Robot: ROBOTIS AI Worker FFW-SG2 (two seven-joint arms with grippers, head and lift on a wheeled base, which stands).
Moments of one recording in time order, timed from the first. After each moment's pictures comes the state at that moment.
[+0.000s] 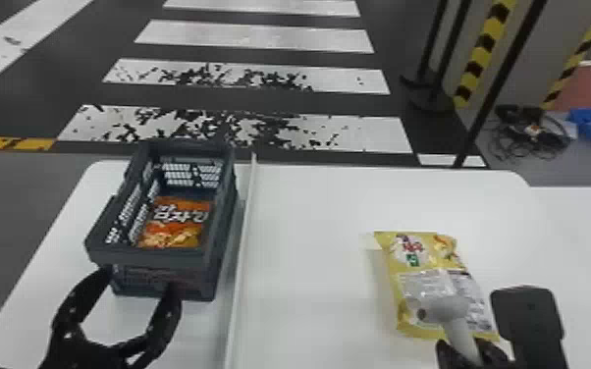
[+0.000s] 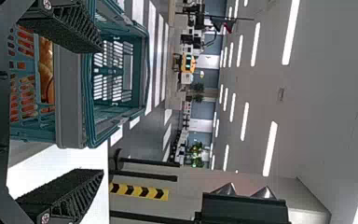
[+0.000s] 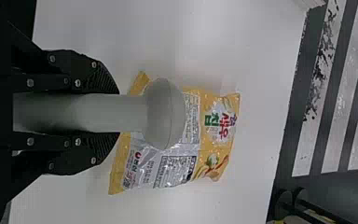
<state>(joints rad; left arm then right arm) 0.65 0.36 -0.10 -1.89 0.32 -0.39 -0.05 0.59 -0.11 0.07 -2.61 0.15 1.32 0.08</state>
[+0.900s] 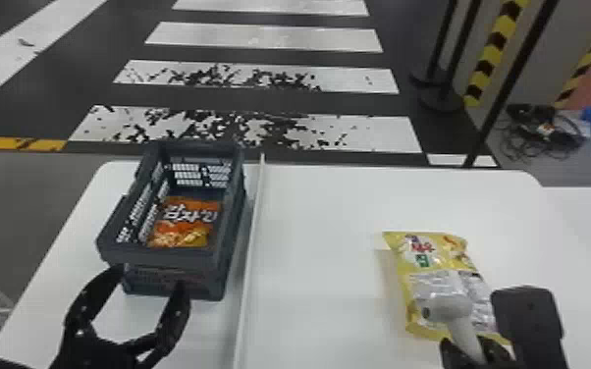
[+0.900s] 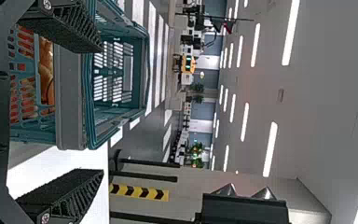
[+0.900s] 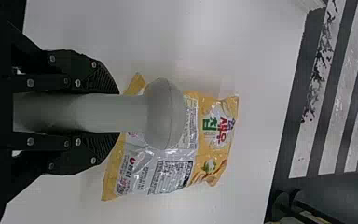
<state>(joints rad) 0.64 0.36 -0.10 -1.89 0.32 -0.39 -0.05 0.58 -0.11 0.08 -2.57 0.15 1.28 0.07</state>
